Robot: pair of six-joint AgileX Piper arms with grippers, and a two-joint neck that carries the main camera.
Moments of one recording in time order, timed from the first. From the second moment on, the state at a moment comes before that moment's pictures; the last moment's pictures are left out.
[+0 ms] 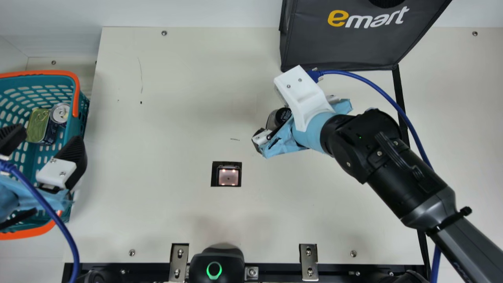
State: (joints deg) left arm 23.0 39.0 -47.7 -34.3 54.9 45.4; right arm 34.0 82.4 -66.7 -1.0 45.2 2.2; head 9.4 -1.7
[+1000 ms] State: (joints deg) left arm 23.0 39.0 -47.7 -34.3 54.9 45.4; right arm 34.6 82.9 -68.0 -2.6 47.2 1.8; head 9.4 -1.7
